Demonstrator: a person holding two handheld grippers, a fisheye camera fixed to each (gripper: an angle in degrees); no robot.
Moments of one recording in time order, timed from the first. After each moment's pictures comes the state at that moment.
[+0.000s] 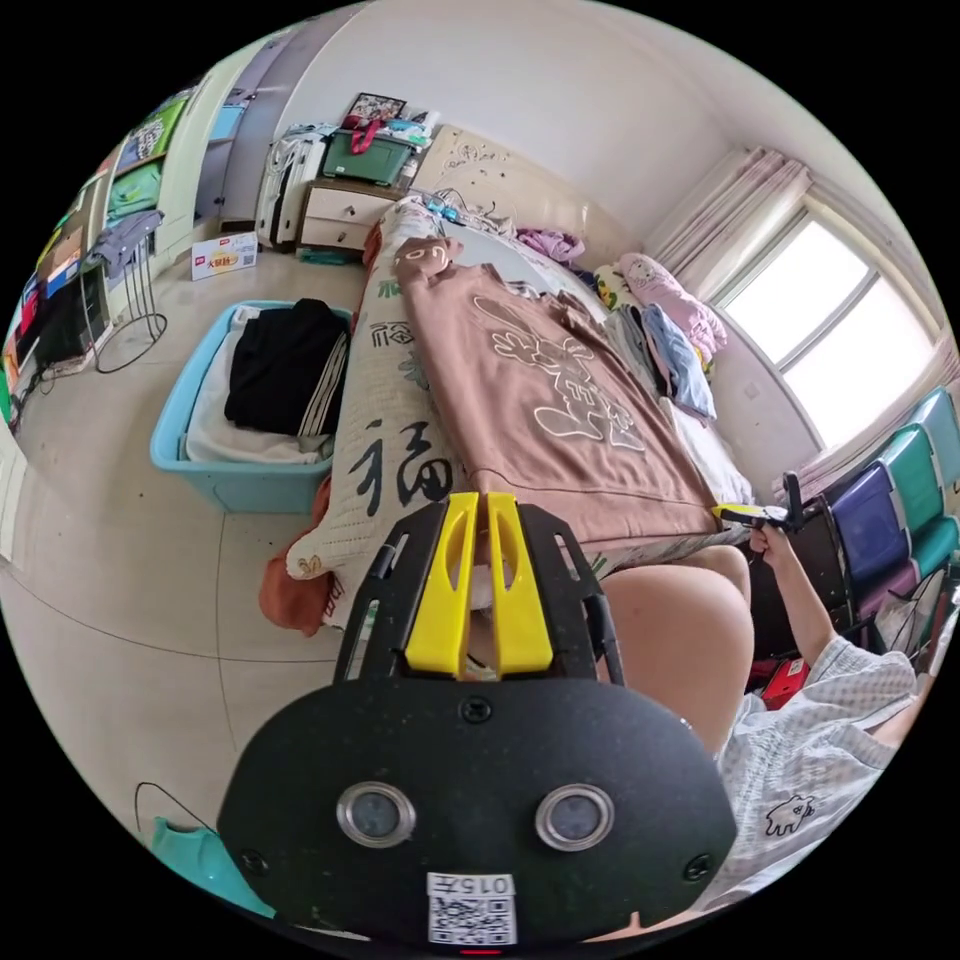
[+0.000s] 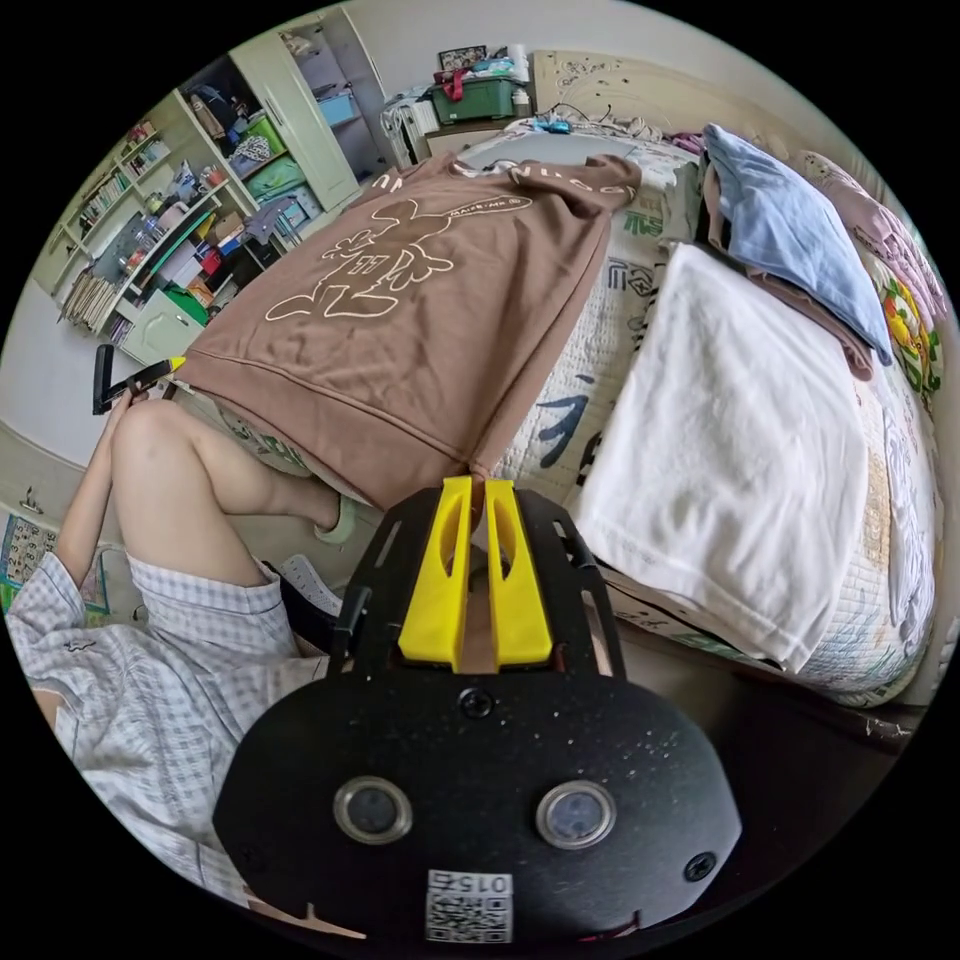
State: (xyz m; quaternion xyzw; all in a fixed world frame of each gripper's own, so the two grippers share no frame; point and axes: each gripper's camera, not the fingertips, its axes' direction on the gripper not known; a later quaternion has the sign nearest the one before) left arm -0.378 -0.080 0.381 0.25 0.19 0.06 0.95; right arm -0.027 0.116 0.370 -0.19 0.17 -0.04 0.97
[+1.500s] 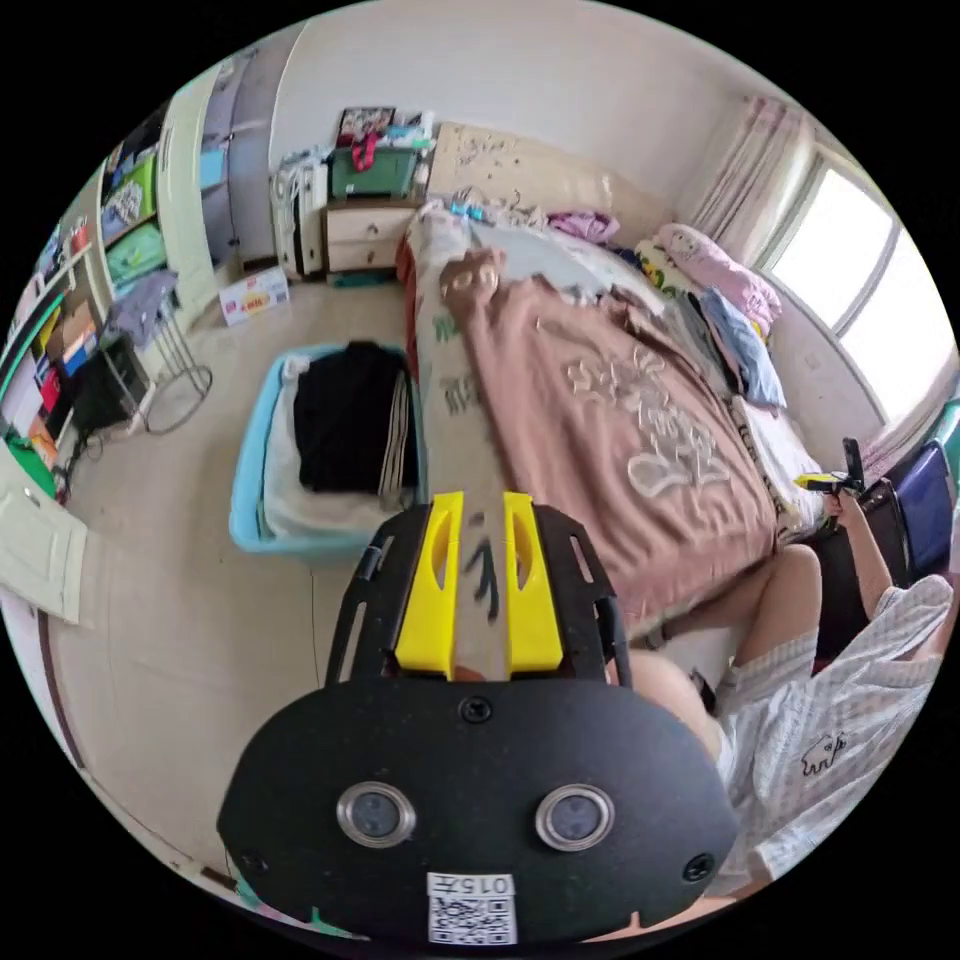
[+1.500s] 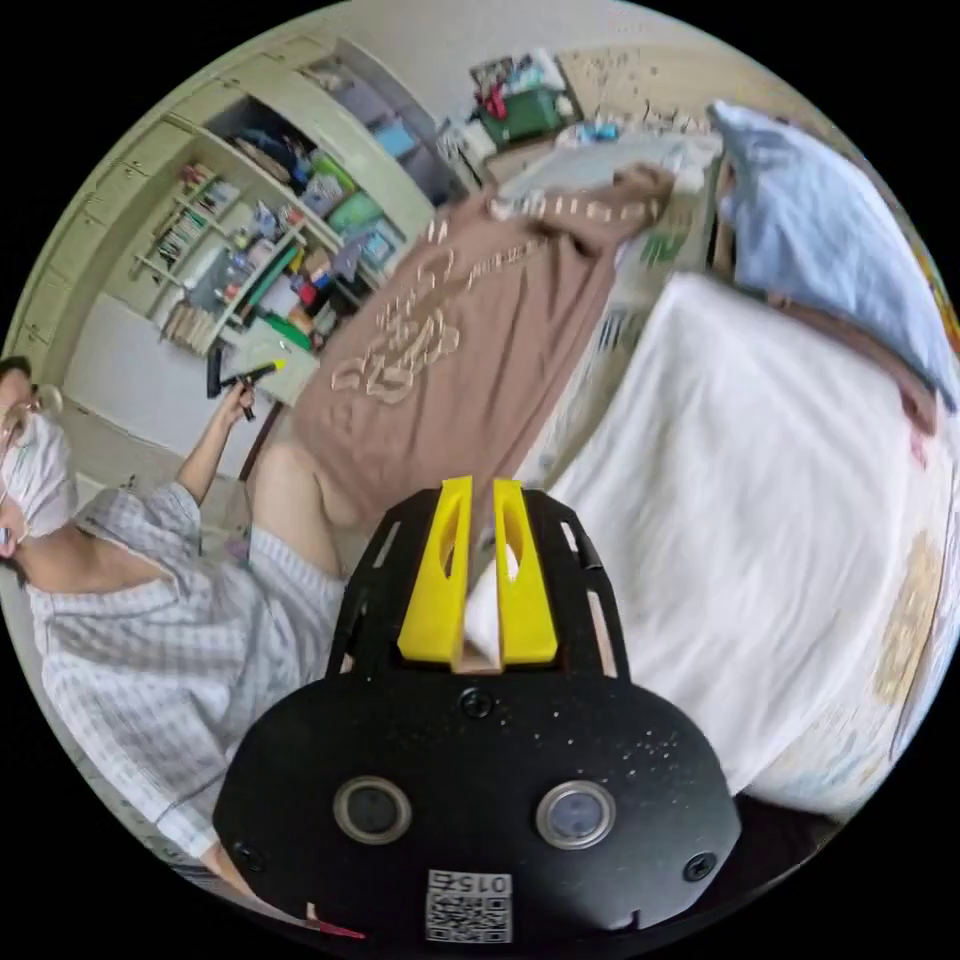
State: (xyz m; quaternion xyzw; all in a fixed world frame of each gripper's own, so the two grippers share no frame) left arm -0.349 -0.202 0.414 0.27 0.08 0.08 0.96; right arm 0.047 -0.149 0.197 -0.14 0.00 -0.05 0.99
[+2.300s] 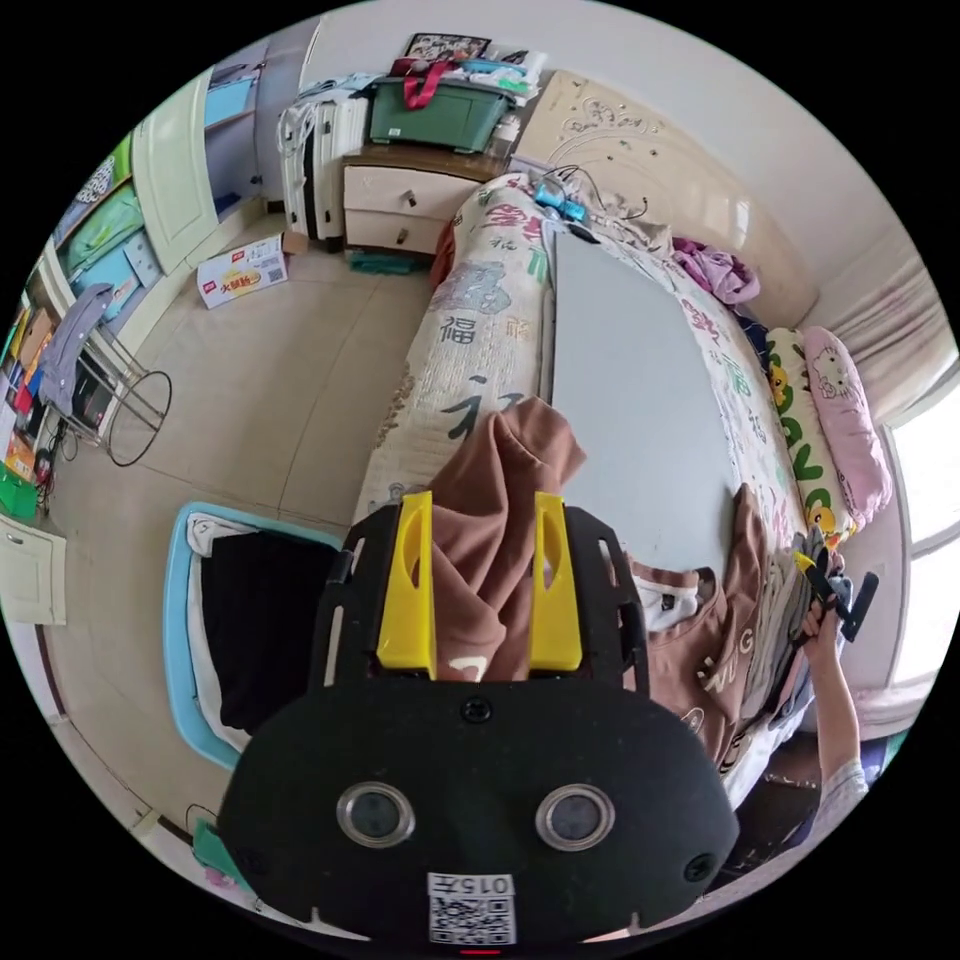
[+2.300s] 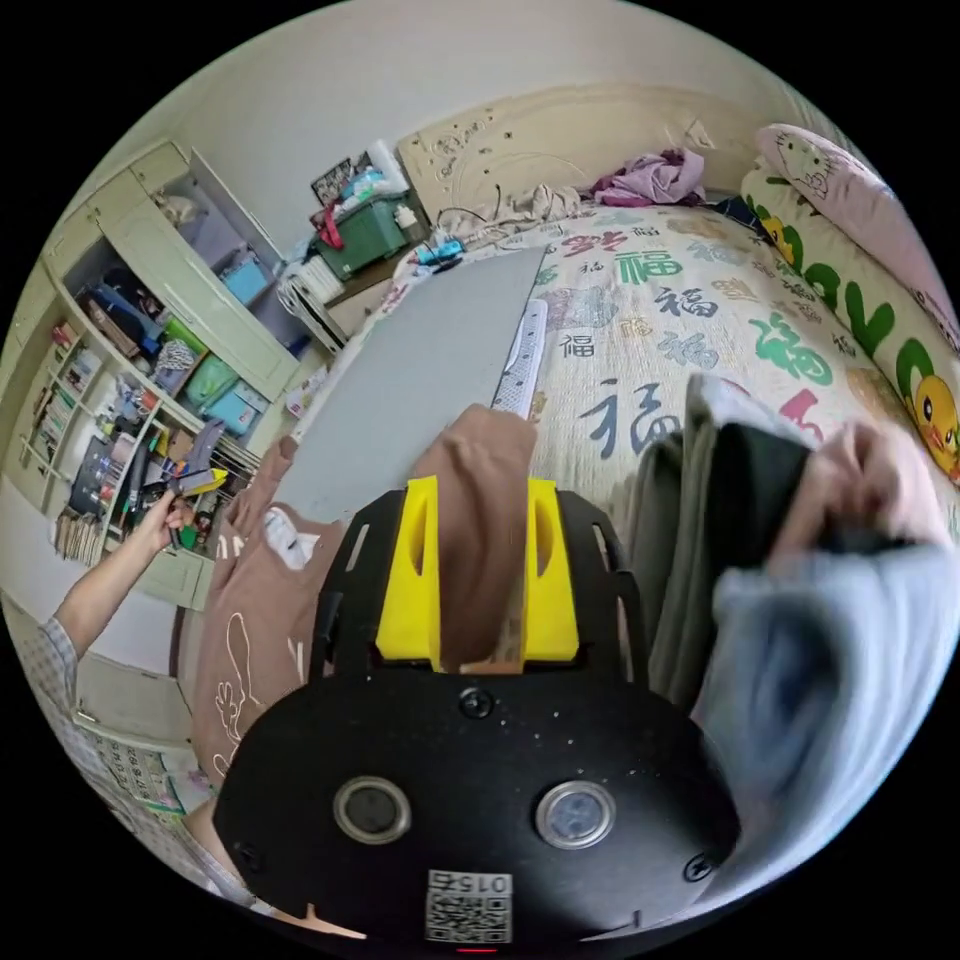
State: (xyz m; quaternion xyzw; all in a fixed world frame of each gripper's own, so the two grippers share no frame) left arm -0.274 -0.841 0.446 0.16 0.09 -0.07 0.98; right arm 0.187 -0.739 0.447 -0.05 0.13 0.06 0.99
